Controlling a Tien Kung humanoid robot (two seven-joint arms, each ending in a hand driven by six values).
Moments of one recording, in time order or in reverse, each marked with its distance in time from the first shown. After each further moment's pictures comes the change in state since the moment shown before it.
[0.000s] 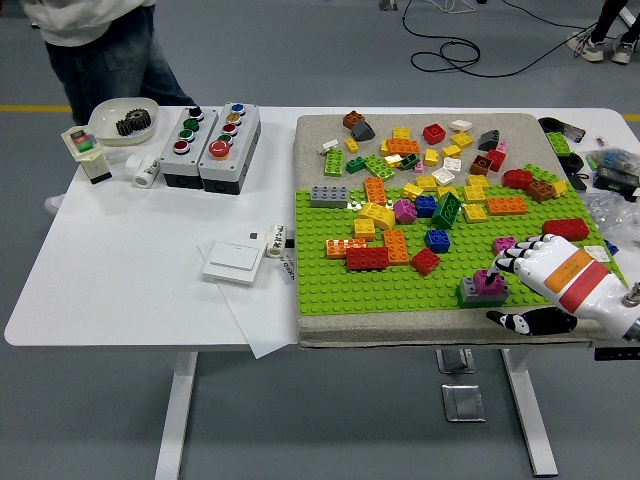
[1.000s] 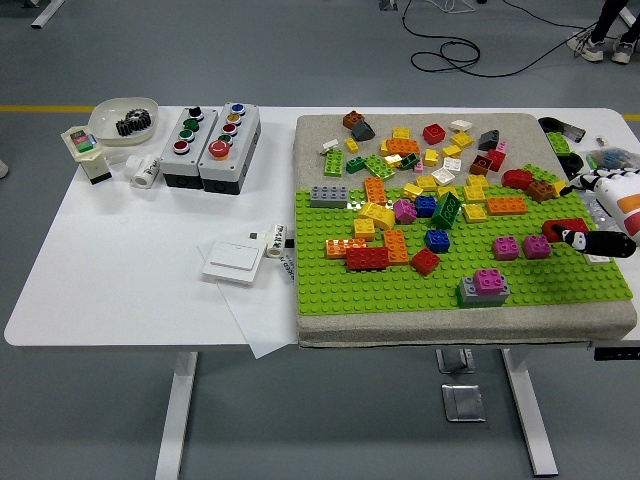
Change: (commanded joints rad) left arm -0.003 0.000 0.011 0.000 -0.021 0.000 -0.007; right arm 0.097 0.064 0.150 -0.215 0.068 0.075 -0.205
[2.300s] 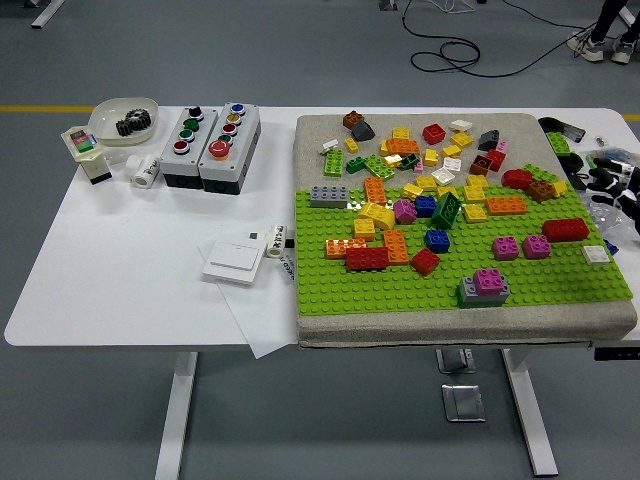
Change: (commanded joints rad) left arm 0.002 0.001 0.007 0.000 -0.011 -0.001 -0.002; right arm -0.045 0.043 0.065 -0.038 1.367 0.320 0.092
